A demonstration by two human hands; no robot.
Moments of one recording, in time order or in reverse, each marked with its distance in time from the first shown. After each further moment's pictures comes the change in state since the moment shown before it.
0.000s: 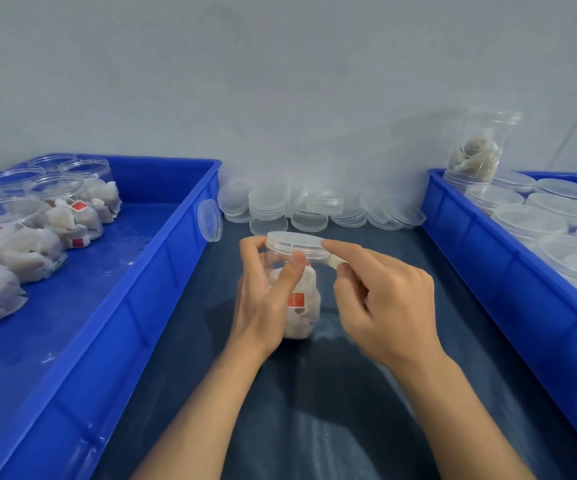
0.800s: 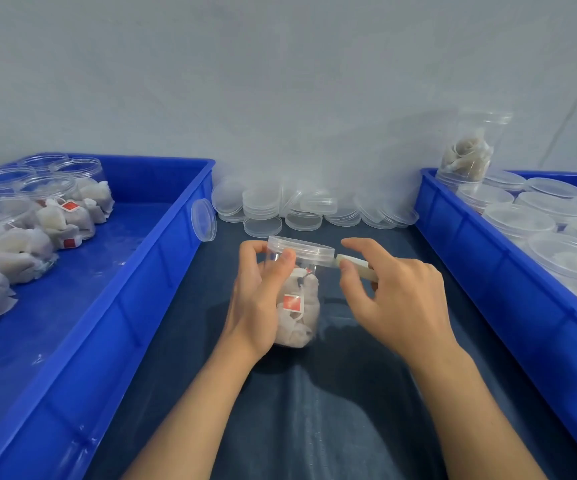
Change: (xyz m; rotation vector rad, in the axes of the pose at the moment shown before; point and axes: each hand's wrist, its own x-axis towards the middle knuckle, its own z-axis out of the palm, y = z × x) left_hand -0.002 0.006 0.001 -0.141 -0.036 -0.102; right_hand 0.000 0.018 -0.014 -0.129 -0.189 0.182
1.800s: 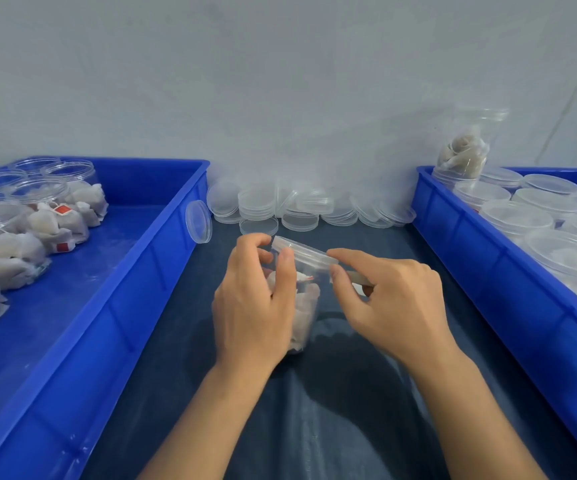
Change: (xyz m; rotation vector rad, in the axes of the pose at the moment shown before) left_hand -0.017 0.019 0.011 0.631 0.263 0.232; right_hand -0.002 -0.005 -0.001 0.030 0.050 -0.023
